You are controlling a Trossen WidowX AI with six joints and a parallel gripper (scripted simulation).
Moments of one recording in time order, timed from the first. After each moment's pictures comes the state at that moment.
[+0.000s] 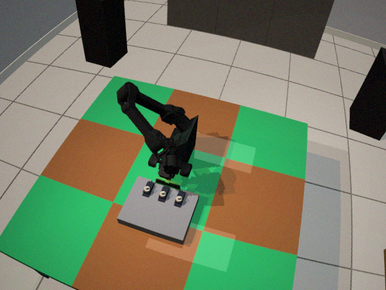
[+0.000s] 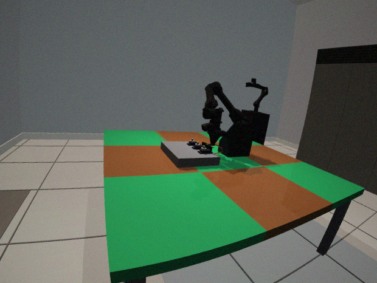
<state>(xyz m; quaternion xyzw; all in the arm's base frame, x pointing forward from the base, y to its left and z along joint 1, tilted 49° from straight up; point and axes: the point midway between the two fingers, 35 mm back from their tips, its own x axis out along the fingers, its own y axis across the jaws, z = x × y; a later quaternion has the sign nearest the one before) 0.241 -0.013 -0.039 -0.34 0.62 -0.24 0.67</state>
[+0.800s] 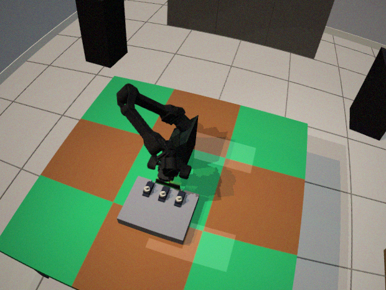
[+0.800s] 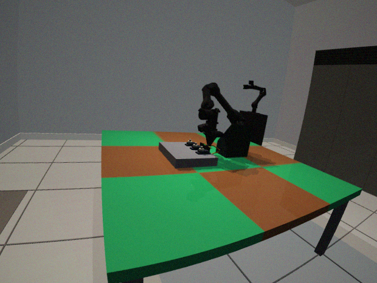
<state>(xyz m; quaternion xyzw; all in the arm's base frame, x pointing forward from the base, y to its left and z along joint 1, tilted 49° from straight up) 0.252 -0.011 -0.039 -0.34 0.62 -0.24 0.66</state>
